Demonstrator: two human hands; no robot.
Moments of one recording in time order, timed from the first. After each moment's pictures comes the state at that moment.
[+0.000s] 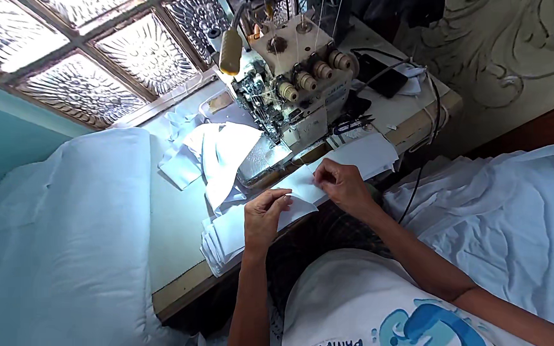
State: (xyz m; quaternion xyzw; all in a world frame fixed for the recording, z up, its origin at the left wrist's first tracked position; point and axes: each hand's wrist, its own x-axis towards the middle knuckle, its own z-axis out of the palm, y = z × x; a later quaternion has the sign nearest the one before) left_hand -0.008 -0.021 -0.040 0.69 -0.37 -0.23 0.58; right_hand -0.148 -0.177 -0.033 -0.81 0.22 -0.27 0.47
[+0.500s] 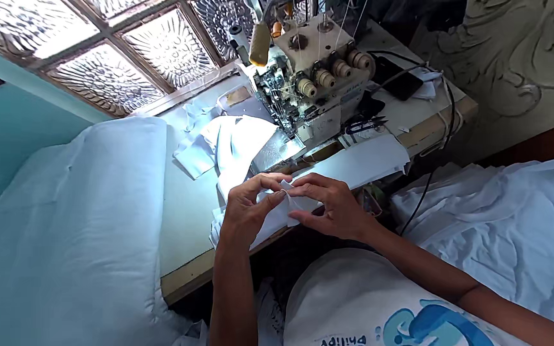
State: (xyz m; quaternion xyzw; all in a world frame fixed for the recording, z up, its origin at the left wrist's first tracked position) left_hand 0.021 -0.002 0.008 0.61 -0.46 -0.26 0.59; right_hand -0.130 -0.138 -0.015 -0.85 -0.01 -0.35 0.40
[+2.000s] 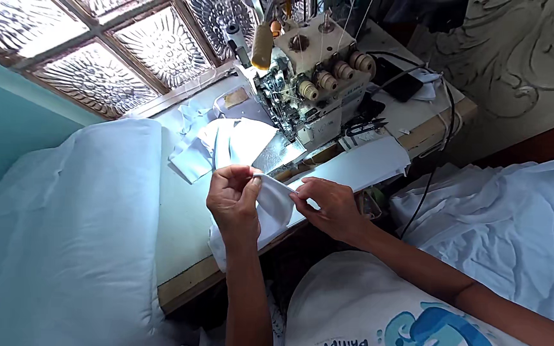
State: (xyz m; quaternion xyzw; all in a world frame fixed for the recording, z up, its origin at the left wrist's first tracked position) left_hand 0.016 -0.019 0.006 0.61 -0.34 -0.08 0.71; right_hand -0.113 -0.132 -0.016 -0.84 0.02 -0.47 0.27
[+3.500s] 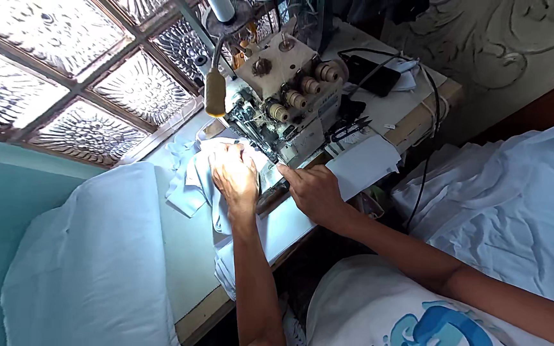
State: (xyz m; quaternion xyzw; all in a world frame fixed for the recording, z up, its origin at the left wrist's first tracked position) left_hand 0.077 -0.113 0.010 0.88 -0.41 0.08 0.22; right_hand -0.082 -0.158 -0.026 -0.91 0.23 -0.33 0.12
